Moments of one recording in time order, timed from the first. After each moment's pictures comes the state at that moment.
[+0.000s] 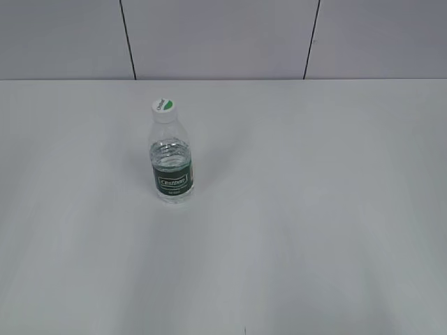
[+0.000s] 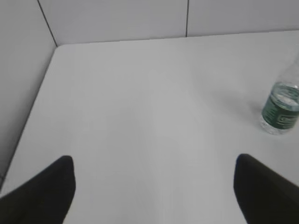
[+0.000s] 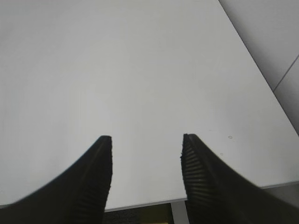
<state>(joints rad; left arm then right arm) 0.03 0.18 -0.57 0.03 0.91 0.03 0.01 -0.01 -0.51 -0.07 1.09 -0.05</state>
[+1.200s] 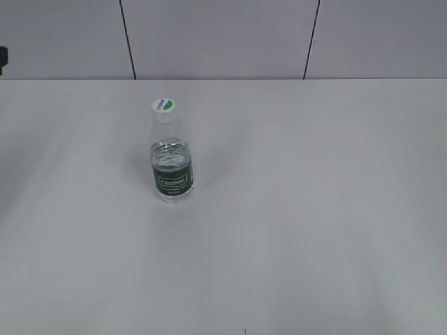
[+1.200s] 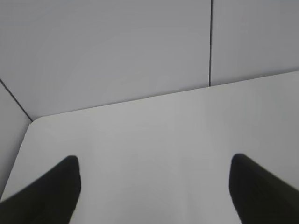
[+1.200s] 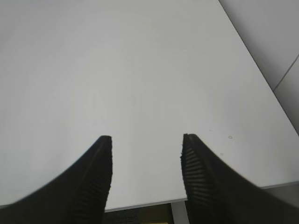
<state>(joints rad) 0.03 1.36 -0.73 0.16 -0.14 0.03 0.01 -0.01 -0.51 -0.07 1.09 -0.05</state>
